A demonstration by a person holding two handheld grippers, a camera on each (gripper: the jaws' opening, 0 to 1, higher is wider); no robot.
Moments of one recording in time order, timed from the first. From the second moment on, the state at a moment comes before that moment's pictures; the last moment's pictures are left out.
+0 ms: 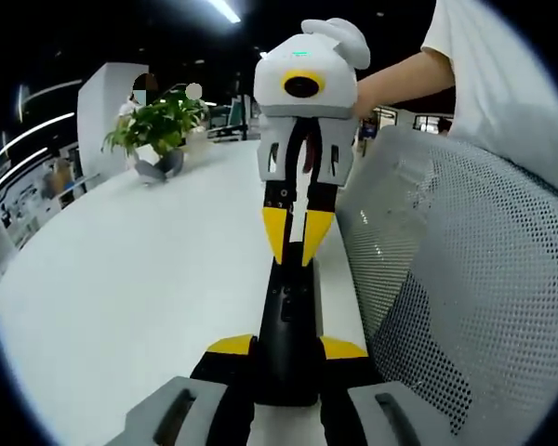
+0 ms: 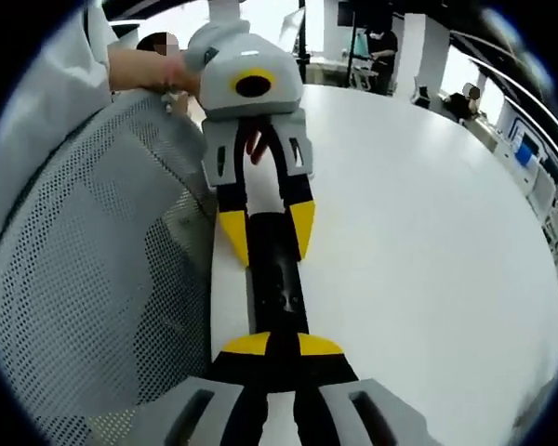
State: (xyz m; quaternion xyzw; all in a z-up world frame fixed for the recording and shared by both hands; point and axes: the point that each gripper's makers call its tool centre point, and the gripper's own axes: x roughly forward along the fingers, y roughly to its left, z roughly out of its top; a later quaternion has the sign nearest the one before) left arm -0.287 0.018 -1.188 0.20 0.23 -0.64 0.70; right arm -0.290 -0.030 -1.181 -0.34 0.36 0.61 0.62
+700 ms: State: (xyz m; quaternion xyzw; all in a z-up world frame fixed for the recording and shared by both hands) left arm -0.285 0.018 -1.191 0.19 0.23 -0.64 0.70; right arm -0.288 -0.031 -1.178 -0.26 0.33 0.62 0.66
